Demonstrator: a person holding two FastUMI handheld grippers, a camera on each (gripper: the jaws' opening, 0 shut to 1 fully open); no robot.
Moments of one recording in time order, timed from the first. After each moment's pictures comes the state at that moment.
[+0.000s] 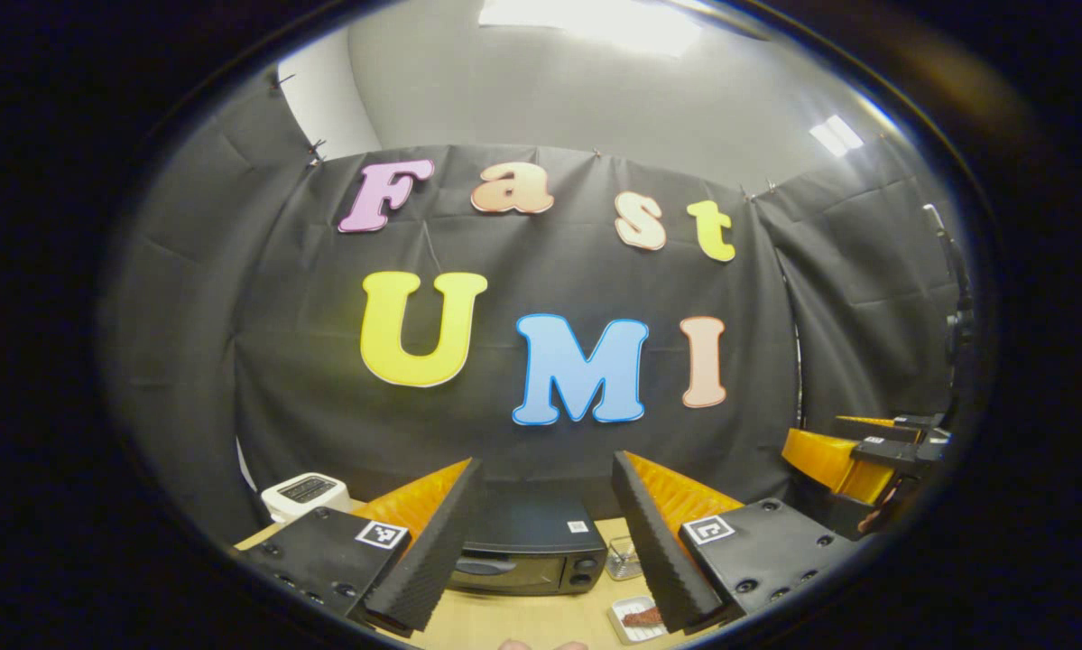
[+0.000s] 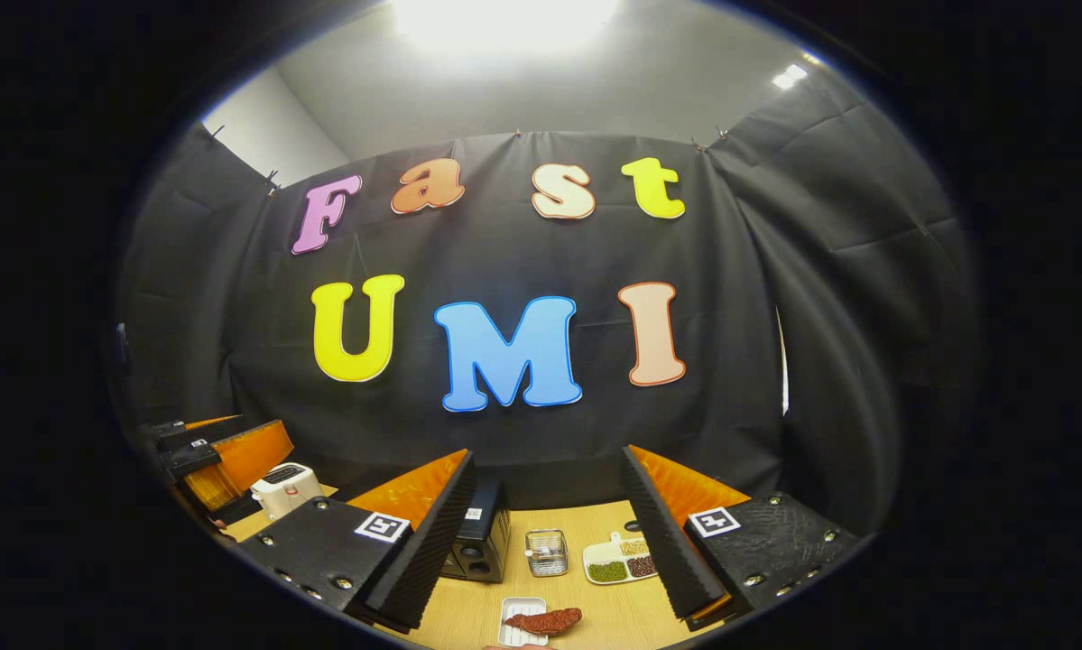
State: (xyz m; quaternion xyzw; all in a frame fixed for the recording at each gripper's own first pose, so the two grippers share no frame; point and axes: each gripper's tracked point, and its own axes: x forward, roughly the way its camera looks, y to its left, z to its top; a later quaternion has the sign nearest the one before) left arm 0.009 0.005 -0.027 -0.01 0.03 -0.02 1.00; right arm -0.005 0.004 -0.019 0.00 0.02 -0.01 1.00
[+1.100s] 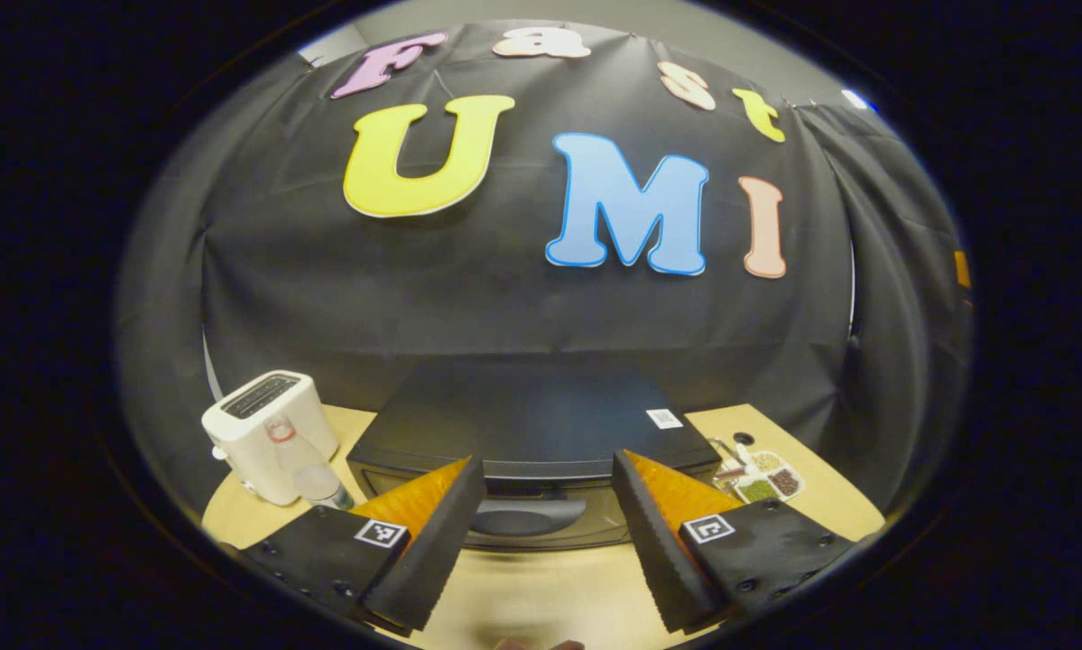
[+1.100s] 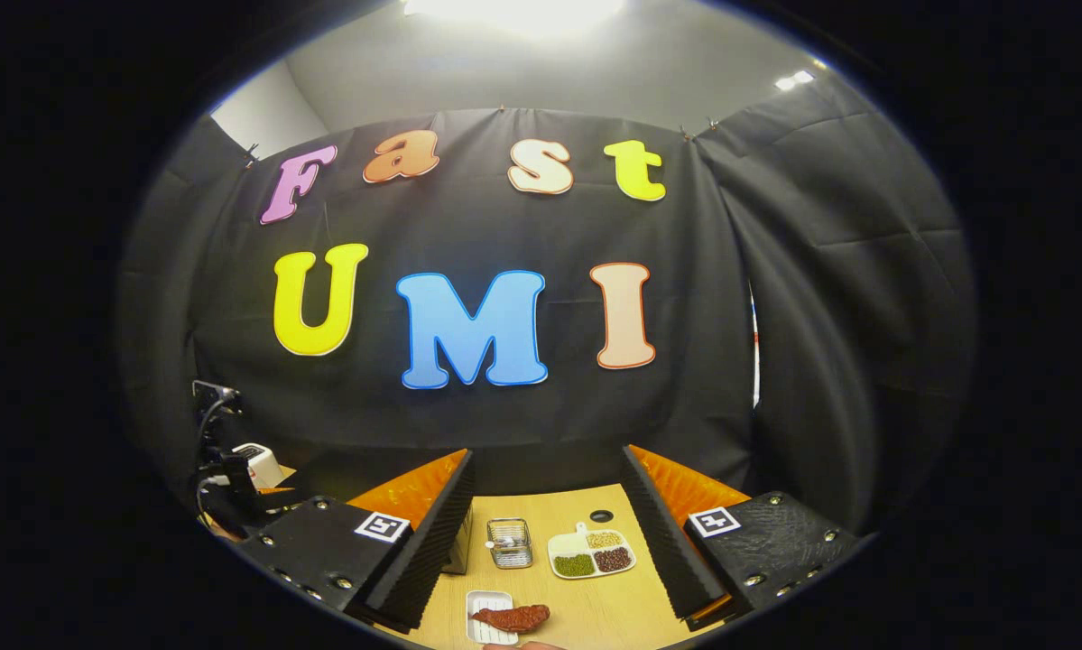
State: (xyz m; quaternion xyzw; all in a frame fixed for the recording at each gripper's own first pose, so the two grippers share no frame) left arm 0.135 0.069 -0.274 -0.01 0.22 -0.02 0.97; right arm 0.017 -0.027 -0.037 -0.02 0.05 -0.06 1.00
